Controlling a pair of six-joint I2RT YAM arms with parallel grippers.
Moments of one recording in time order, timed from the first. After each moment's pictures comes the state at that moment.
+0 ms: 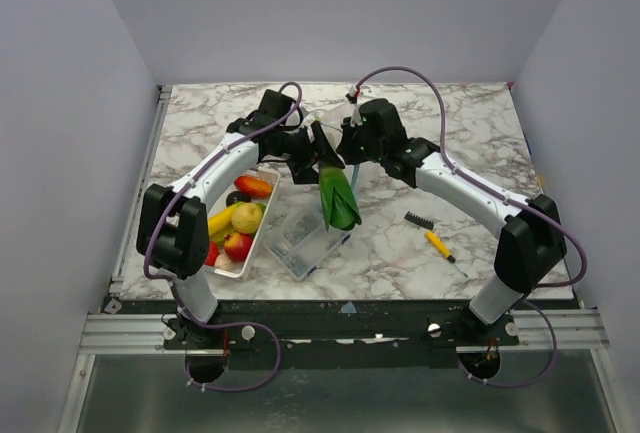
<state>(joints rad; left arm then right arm) -0.41 1.76 1.46 -0.63 0.70 -0.89 0.67 1.65 1.35 -0.24 0.04 0.27</state>
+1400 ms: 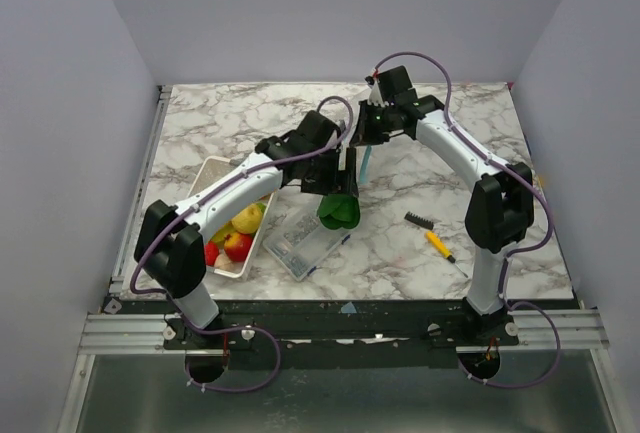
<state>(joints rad) -0.66 1.65 1.44 -0.66 0.28 -0.58 0.43 1.96 1.76 -0.64 -0.28 0.40</state>
